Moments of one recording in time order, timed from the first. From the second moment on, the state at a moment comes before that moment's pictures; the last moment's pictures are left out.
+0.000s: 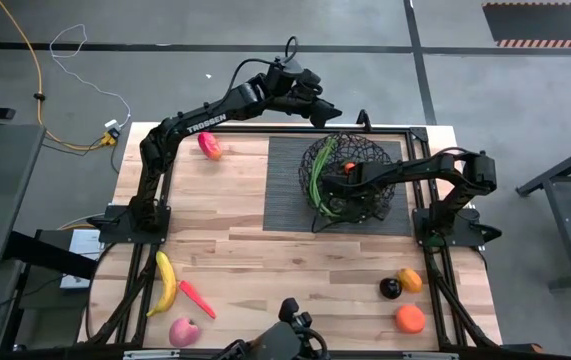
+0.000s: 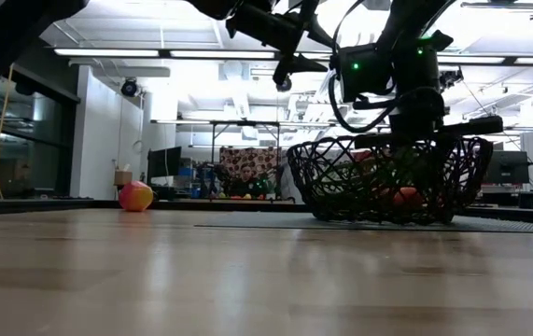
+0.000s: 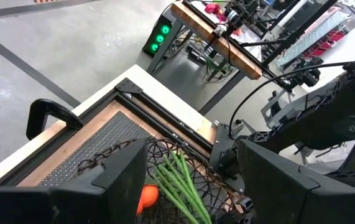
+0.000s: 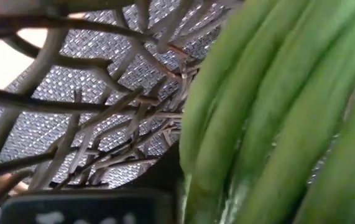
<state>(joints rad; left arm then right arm) 0.60 2.06 2.07 -0.38 0.33 -0.45 -0.16 1.64 1.02 -1.02 0.13 -1.10</state>
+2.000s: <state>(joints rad) 0.69 2.00 2.07 -0.38 0.44 -0.44 -0.18 1.30 1.14 -1.21 0.14 -0.71</state>
